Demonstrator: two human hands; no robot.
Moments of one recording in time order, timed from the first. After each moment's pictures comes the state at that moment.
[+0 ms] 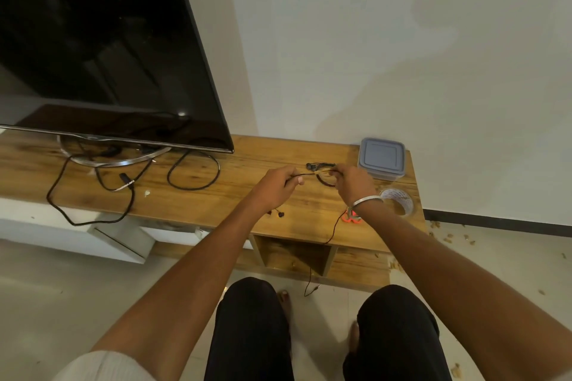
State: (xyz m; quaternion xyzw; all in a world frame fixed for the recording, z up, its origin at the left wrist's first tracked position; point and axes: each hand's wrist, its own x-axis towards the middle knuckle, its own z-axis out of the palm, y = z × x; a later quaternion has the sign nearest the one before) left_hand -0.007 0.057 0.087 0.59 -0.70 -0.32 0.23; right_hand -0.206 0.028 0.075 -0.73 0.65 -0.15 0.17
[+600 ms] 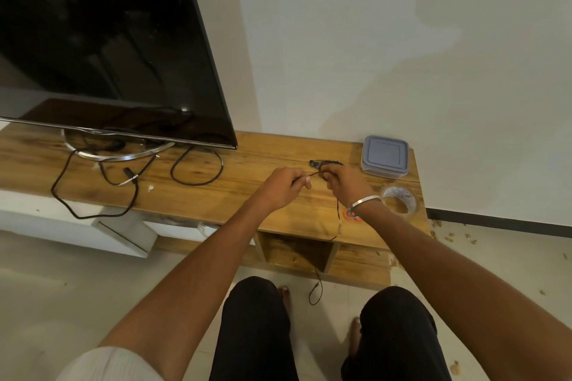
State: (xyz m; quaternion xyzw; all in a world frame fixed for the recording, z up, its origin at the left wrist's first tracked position) left_hand -0.014 0.063 0.092 0.59 -0.72 -0.31 0.21; right_hand -0.191 0.041 0.086 -0.75 0.57 -0.21 0.28
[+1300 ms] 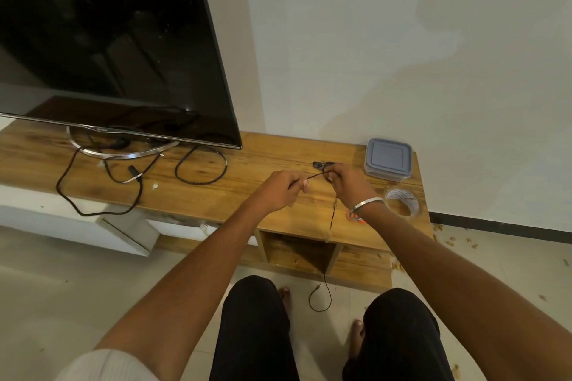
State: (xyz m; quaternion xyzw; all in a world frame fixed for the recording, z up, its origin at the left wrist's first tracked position) left_hand 0.001 0.075 0.094 0.59 -0.70 -0.35 0.20; right_hand -0.186 0.046 0.088 -0.75 0.58 -0.20 0.24
